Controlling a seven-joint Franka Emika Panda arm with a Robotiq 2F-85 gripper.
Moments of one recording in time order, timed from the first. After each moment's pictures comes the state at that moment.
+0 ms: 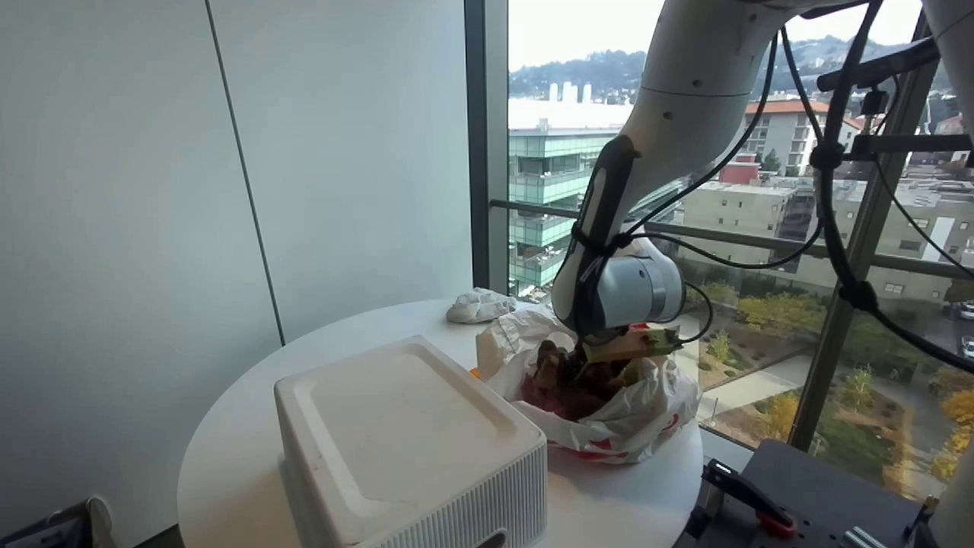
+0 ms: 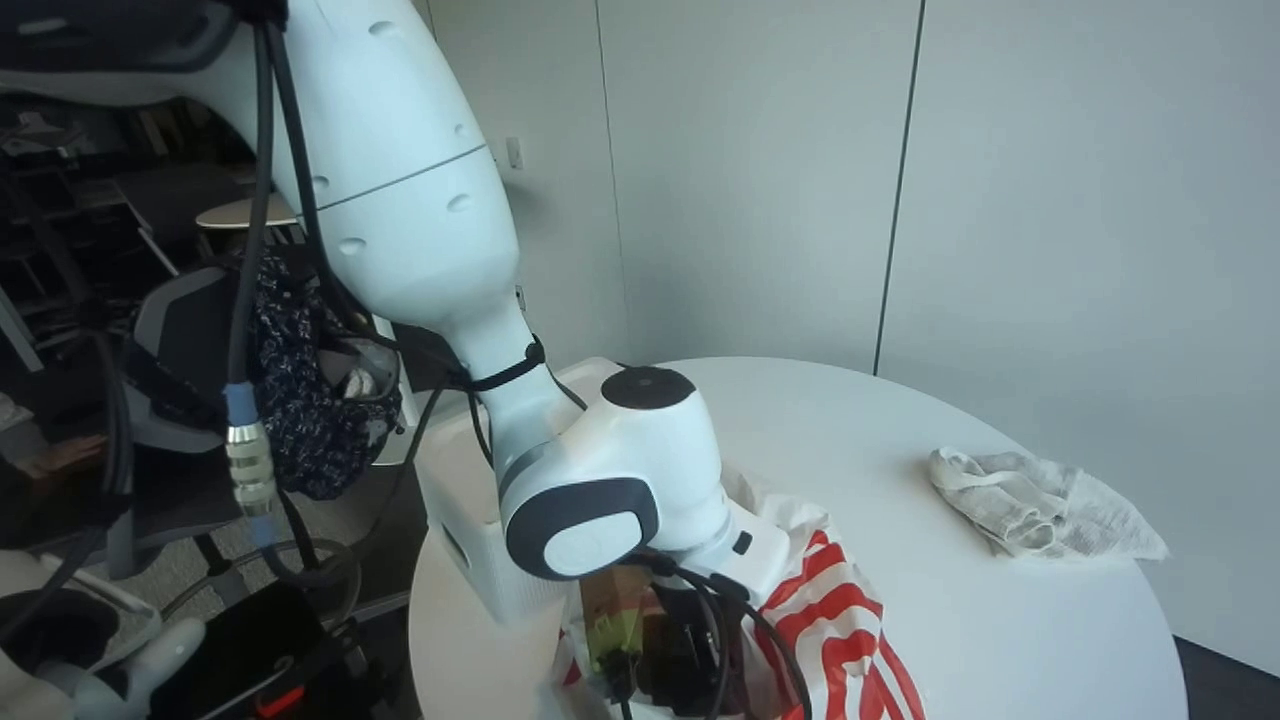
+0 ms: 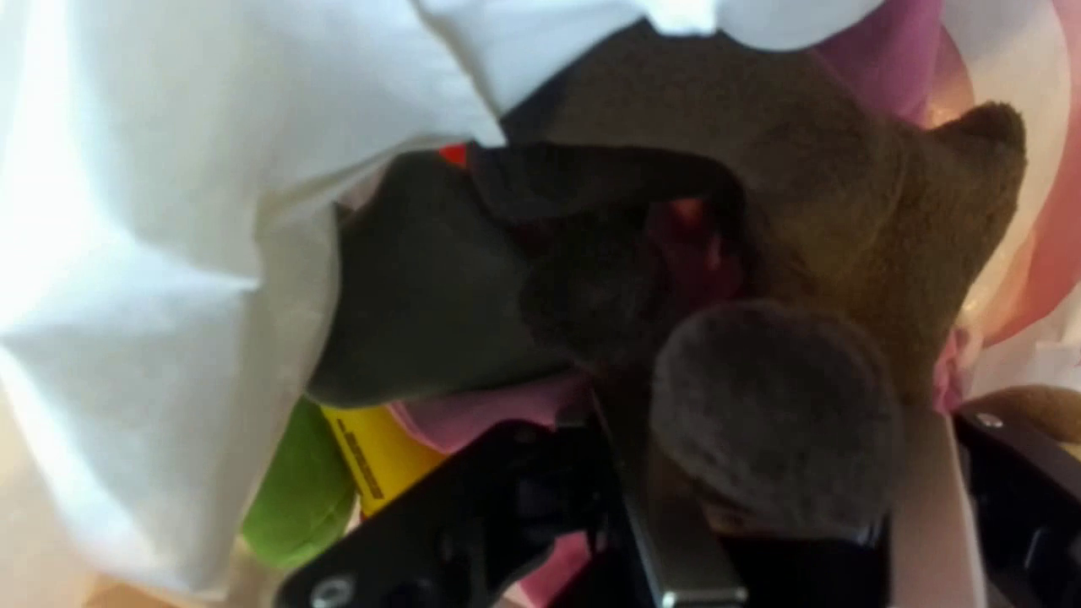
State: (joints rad) arm -0.06 0.47 -0.20 -2.45 0.20 3.05 0.12
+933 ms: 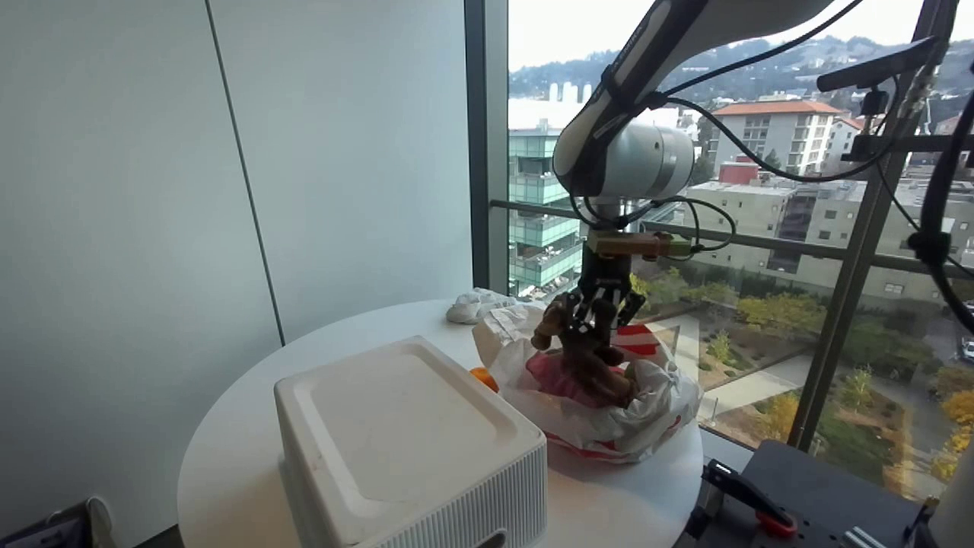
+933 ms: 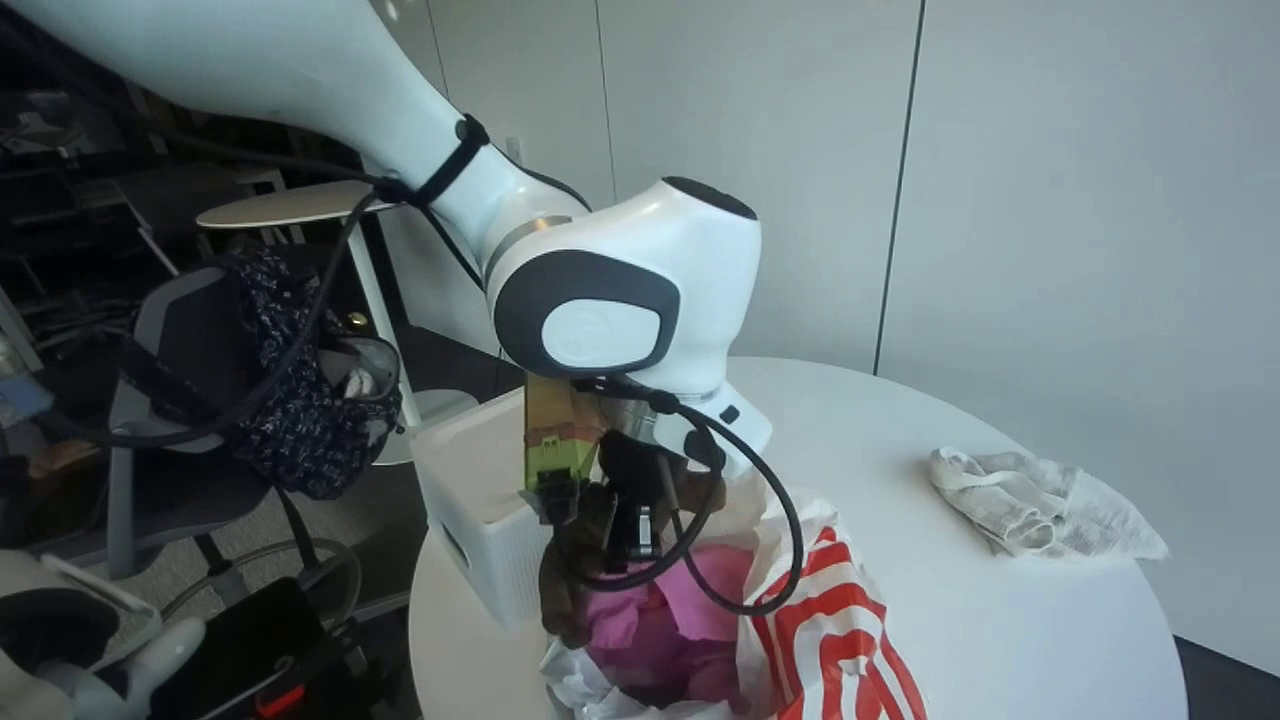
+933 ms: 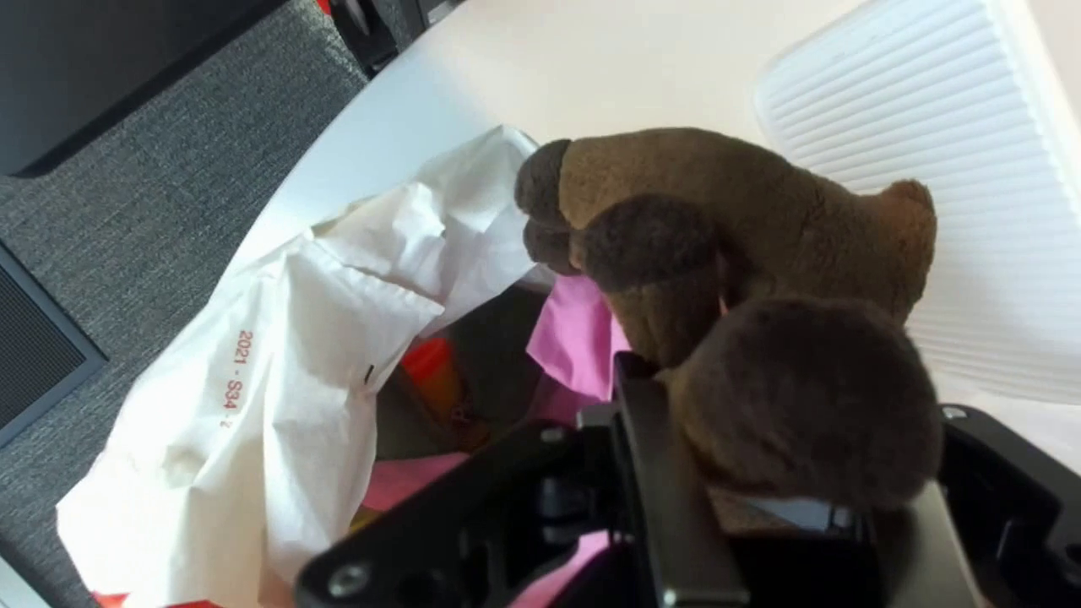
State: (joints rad) arm -0.10 0.06 -0.19 -2.41 0.19 2.24 0.15
